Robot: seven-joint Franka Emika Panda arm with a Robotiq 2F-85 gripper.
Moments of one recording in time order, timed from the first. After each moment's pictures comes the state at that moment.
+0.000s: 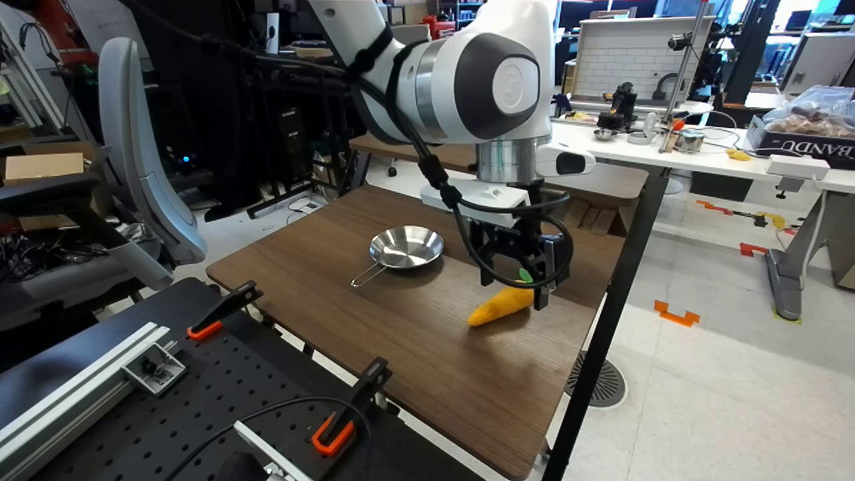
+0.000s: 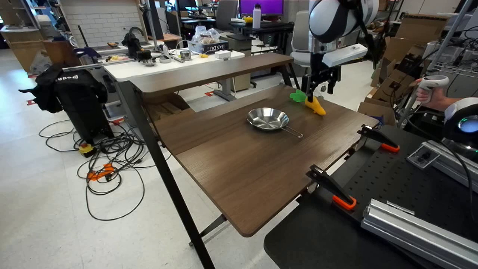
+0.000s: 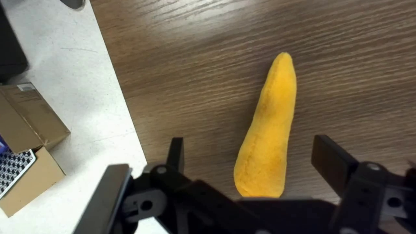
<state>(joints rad) -0.11 0.61 -0.17 -1.98 -0.17 2.51 0.12</state>
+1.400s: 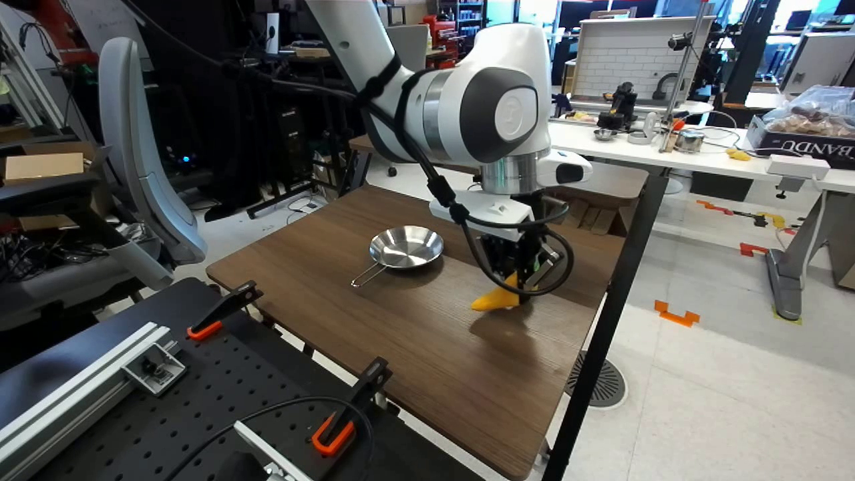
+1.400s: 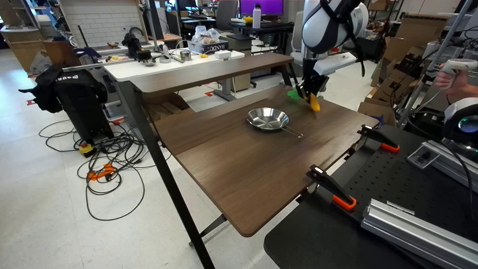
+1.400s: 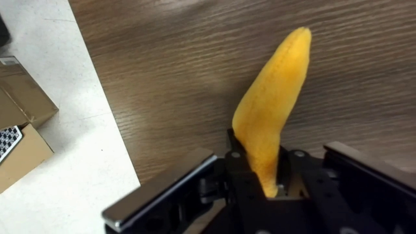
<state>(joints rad) -0.11 0.69 -0.16 -1.92 -0.16 2.61 0.12</state>
